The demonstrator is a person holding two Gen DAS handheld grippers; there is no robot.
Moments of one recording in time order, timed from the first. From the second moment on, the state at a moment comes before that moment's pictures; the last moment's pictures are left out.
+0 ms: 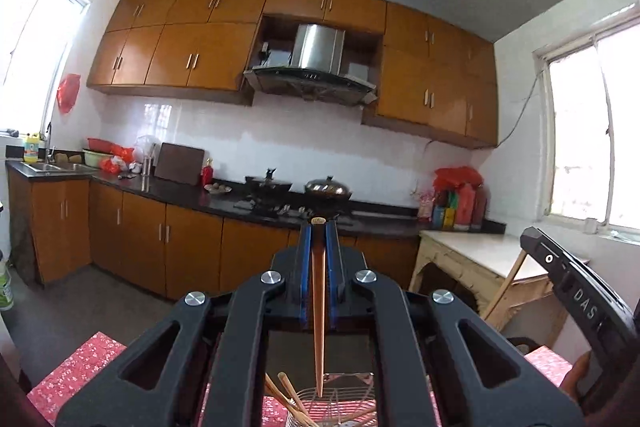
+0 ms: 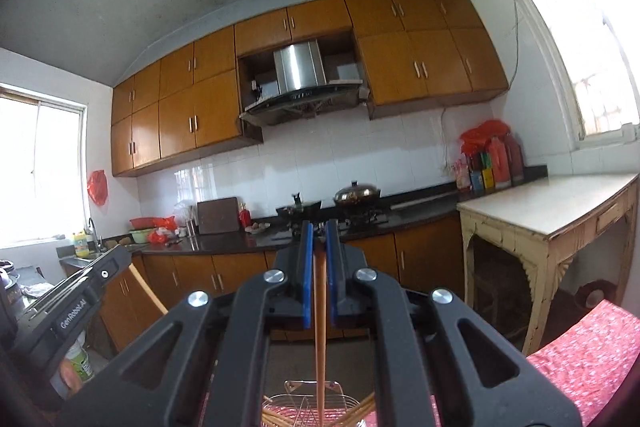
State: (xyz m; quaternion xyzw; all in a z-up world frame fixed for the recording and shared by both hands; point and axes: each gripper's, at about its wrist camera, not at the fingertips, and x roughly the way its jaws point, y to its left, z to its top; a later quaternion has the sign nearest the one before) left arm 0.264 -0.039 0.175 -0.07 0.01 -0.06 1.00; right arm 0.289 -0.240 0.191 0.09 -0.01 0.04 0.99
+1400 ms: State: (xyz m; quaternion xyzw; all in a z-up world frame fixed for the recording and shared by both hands) left arm 0.273 -0.004 0.137 -0.08 0.09 -0.03 0.99; right arm 0.296 -0.265 0.125 0.11 0.09 0.02 0.99
